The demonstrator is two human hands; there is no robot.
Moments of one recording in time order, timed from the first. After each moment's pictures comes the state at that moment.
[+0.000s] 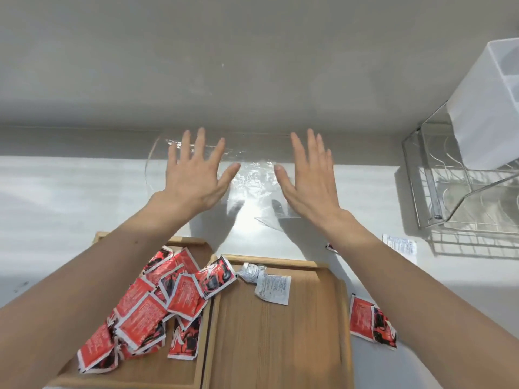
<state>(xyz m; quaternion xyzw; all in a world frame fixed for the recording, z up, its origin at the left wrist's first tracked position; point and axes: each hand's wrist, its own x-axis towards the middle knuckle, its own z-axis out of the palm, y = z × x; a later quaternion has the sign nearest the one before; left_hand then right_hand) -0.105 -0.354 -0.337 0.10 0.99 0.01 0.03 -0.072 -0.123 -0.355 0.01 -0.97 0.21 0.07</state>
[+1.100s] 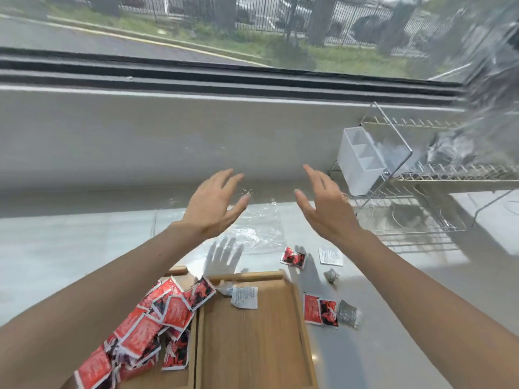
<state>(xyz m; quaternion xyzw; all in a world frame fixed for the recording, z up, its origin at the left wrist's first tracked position) -0.049 -0.305 -0.233 0.29 0.92 0.24 -0.05 0.028 -0.062 -0.197 -0.05 -0.98 0.18 0.11</state>
